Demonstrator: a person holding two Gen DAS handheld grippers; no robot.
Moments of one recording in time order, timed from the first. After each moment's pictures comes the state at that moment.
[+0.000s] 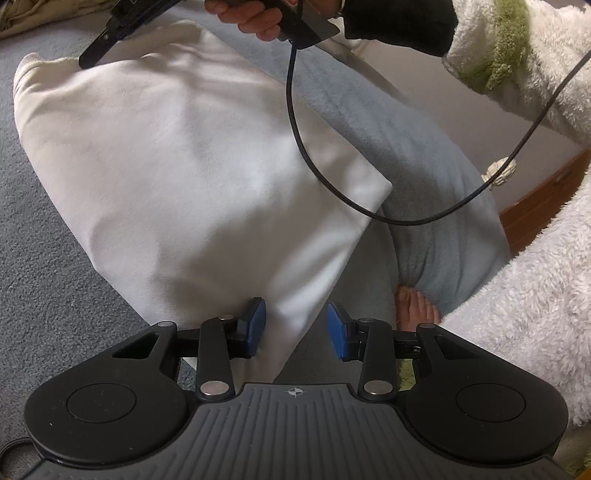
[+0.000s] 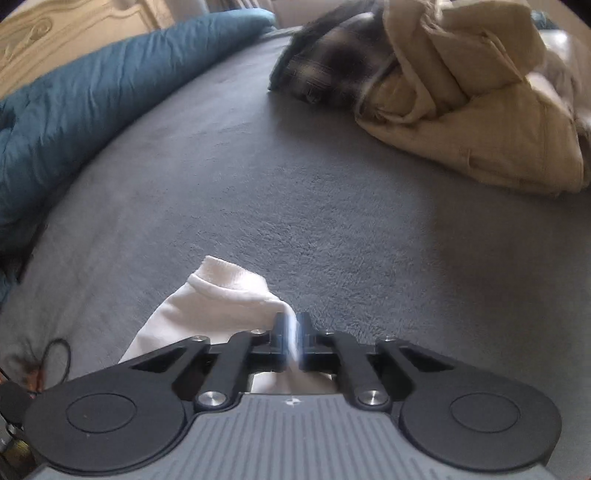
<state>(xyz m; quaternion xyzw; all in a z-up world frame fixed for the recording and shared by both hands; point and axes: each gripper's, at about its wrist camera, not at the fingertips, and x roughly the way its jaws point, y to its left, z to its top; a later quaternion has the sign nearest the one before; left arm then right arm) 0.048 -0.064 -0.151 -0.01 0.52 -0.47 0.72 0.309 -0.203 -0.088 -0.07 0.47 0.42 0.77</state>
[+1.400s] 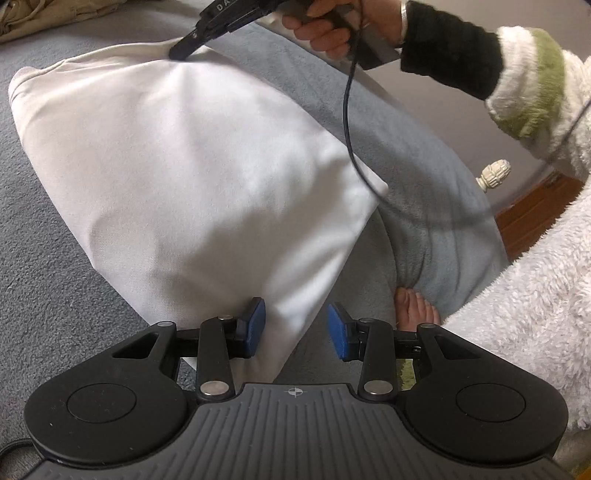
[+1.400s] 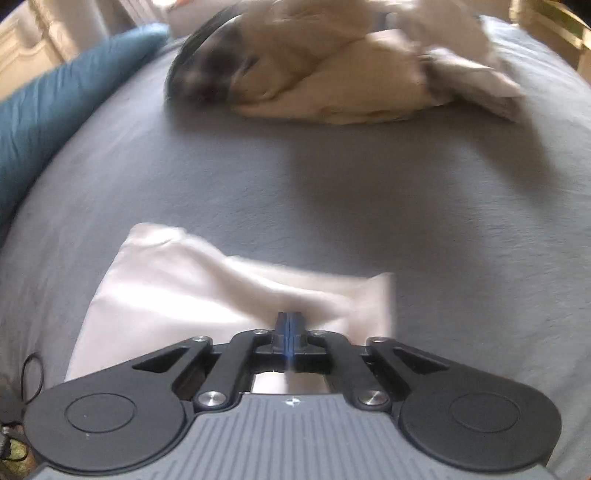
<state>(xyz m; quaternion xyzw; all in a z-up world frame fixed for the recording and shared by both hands) 0.051 -0.043 -0.145 -0.01 0.51 -0.47 0.72 0.306 -0.284 -0.077 -0.04 0.50 0.24 0.83</state>
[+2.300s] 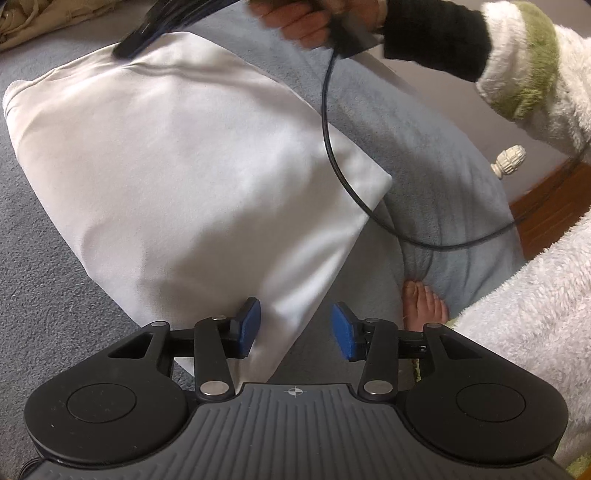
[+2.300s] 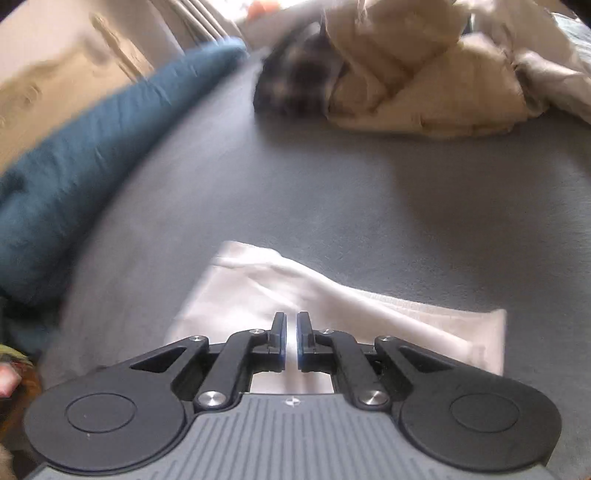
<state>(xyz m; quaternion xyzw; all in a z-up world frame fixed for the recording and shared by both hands) 0.047 -0.069 -0.136 0.02 0.52 -0.46 0.72 0.313 -0.248 -0.098 0.02 0.51 0.37 0.78</state>
